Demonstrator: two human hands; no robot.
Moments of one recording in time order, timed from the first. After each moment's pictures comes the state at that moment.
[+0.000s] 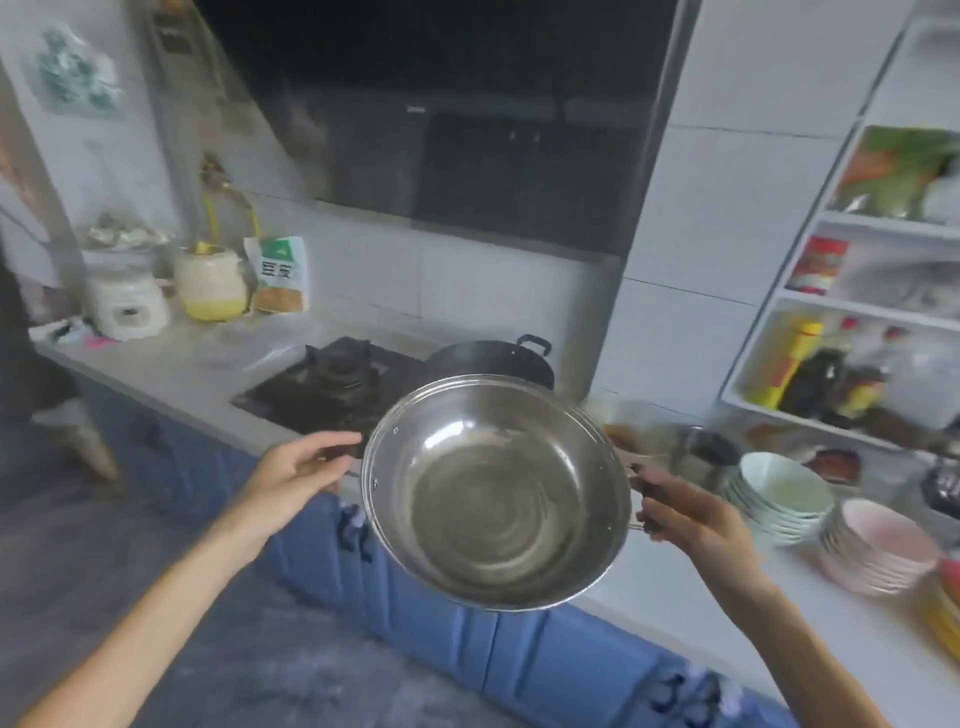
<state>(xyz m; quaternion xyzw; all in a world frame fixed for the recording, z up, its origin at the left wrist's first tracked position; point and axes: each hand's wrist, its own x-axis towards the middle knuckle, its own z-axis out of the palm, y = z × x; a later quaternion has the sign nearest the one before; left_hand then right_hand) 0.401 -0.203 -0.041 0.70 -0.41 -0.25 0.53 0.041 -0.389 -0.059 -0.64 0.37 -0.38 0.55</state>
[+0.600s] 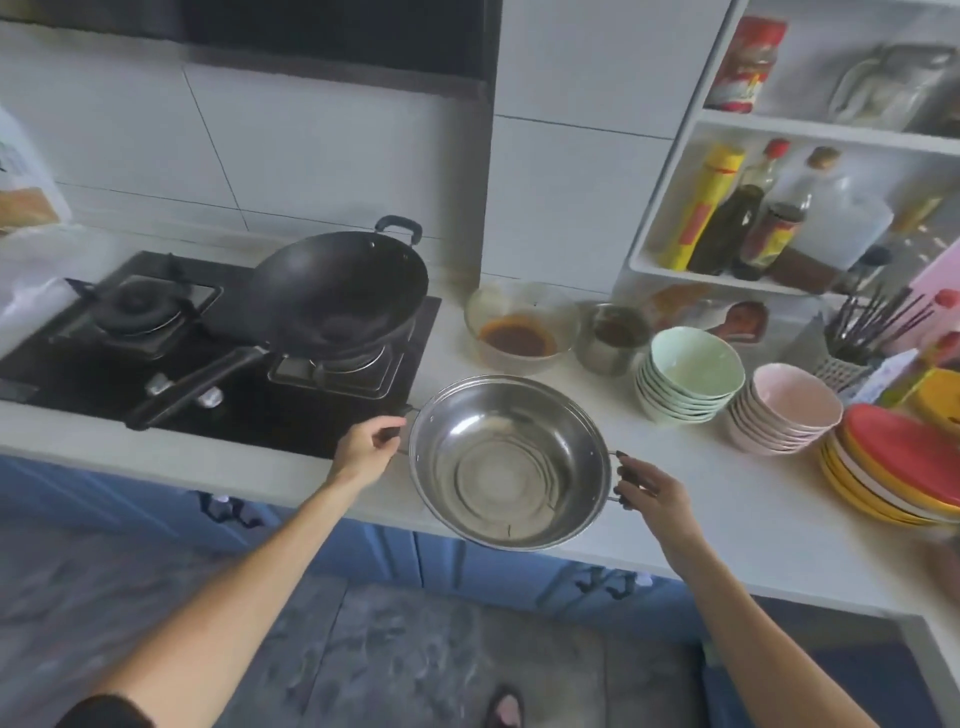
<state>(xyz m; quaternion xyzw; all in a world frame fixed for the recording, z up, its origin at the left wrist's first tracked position) 0.311 -0.496 -0.219 0.76 -0.43 -0.35 0.34 -0.051 -0.545 -0.241 -0.51 0.61 -0.35 0.49</state>
